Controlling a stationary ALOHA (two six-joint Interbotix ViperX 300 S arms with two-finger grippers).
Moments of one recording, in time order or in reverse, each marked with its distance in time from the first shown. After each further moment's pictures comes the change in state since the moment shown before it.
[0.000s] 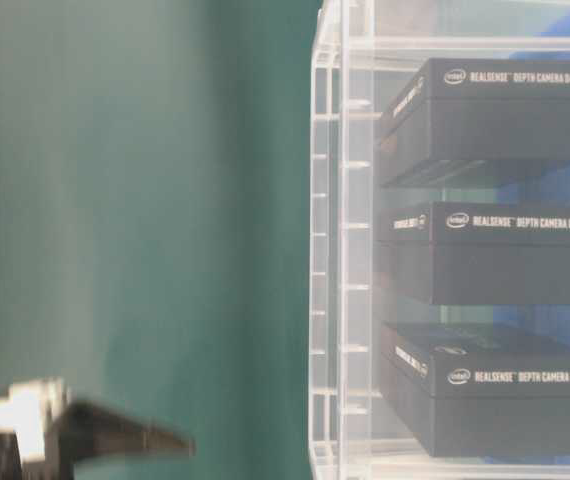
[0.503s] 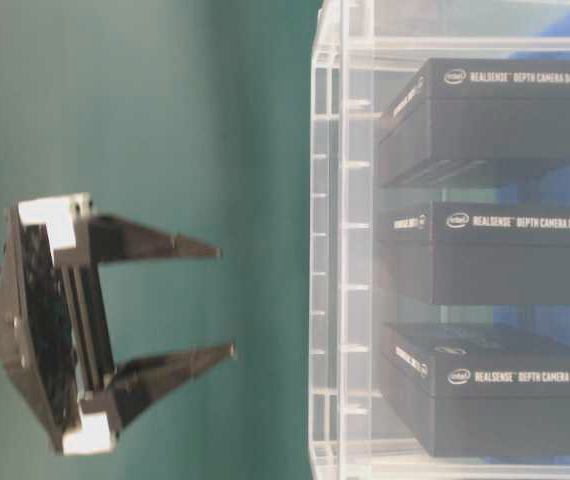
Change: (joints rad) left arm -0.052 0.362 -0.393 0.002 0.005 -0.008; right arm 0.000 -0.002 0.000 0.000 0.002 0.000
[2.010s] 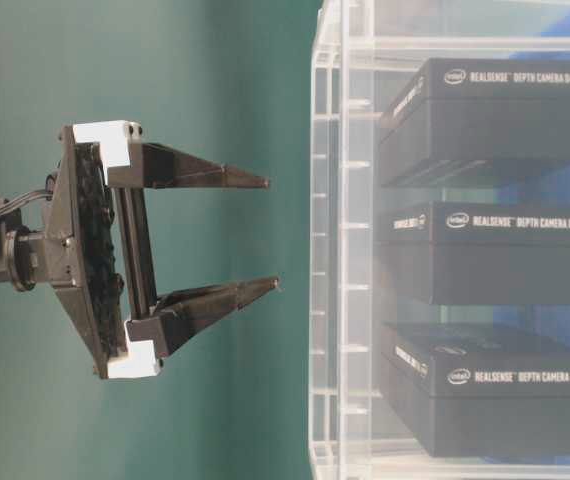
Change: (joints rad) left arm -0.012 0.161 -0.149 0.002 0.025 0.012; right arm 0.000 0.000 0.000 0.000 0.002 0.000
